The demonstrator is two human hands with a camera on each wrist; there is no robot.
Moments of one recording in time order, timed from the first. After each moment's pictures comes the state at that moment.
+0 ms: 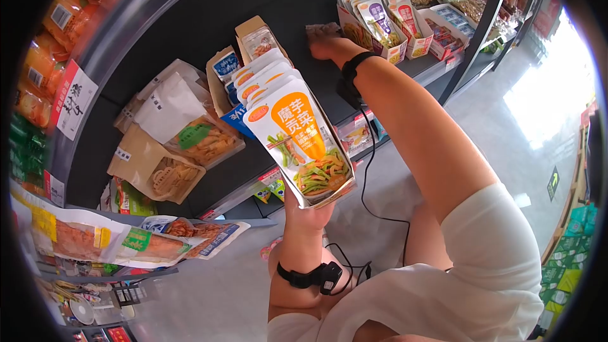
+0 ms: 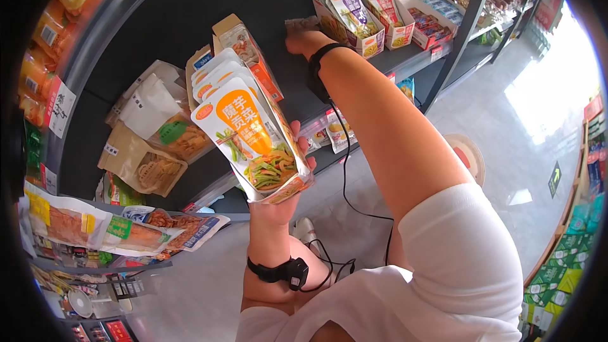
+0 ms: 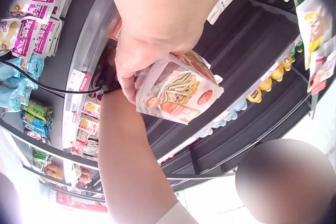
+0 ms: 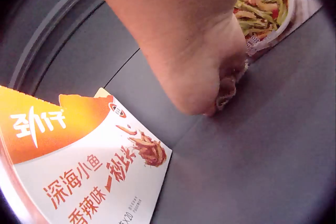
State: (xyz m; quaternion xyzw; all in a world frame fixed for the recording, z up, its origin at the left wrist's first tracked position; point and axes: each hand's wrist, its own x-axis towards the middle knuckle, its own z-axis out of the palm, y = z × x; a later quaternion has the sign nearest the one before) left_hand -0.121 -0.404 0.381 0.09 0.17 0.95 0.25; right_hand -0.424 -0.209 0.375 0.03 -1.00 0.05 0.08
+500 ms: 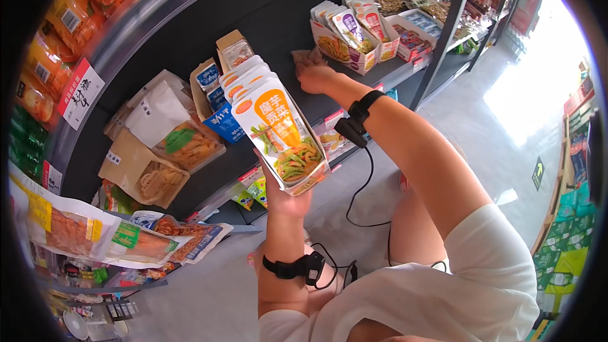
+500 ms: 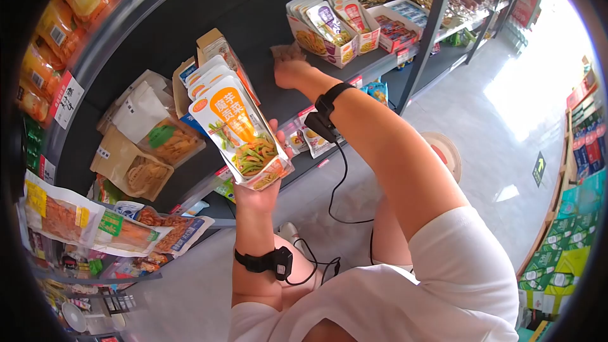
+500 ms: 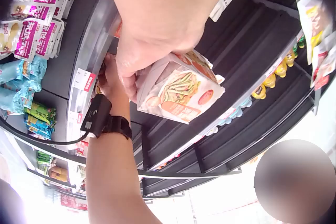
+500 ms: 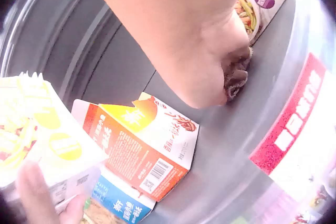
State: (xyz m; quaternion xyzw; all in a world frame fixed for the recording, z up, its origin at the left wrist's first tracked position) left_hand -0.126 -0.393 0.374 0.06 0.19 0.96 0.21; right_hand -0.360 -0.196 0.331 0.09 -0.99 -0.07 0.03
